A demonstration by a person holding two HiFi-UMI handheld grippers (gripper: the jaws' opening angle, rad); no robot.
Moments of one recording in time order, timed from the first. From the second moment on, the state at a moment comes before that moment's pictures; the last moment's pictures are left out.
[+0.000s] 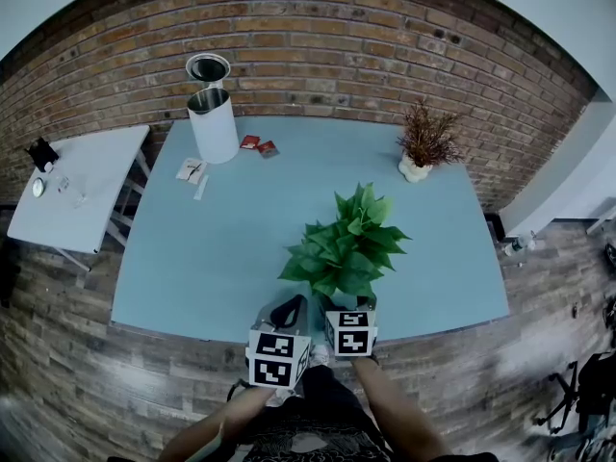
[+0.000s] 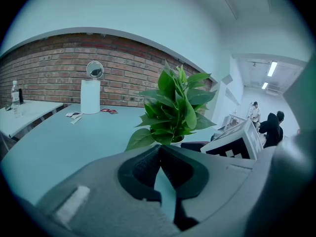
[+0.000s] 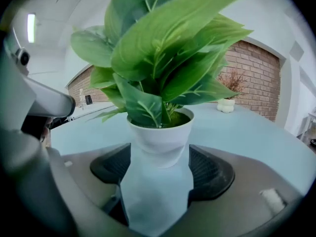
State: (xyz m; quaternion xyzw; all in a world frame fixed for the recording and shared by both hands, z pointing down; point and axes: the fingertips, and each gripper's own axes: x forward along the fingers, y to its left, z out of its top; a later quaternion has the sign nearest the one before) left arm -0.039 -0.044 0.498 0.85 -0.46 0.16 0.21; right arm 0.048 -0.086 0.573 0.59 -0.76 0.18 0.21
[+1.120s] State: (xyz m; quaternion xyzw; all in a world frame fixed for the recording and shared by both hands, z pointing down) left arm -0.006 -0.021 0.504 0.85 -0.45 0.16 0.20; right arm 0.056 -0.024 0.515 0.58 -0.78 0.17 0.16
